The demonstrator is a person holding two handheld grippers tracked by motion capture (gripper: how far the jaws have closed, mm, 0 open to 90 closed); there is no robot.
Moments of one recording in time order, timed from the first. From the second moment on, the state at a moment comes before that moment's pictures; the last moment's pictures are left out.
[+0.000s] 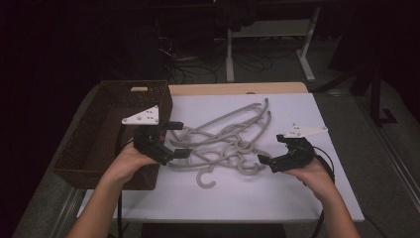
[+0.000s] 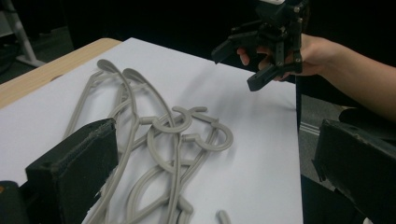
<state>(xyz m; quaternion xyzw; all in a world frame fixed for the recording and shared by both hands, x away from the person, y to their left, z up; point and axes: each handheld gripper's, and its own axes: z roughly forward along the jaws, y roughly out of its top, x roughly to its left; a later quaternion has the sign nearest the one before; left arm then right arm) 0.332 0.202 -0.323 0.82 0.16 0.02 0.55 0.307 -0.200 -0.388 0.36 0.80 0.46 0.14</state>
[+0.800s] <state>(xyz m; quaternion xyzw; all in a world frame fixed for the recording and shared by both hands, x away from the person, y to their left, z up) 0.355 0.140 -0.335 0.83 0.15 0.02 0.54 0.305 -0.212 -0.394 0.37 0.79 0.46 0.14</state>
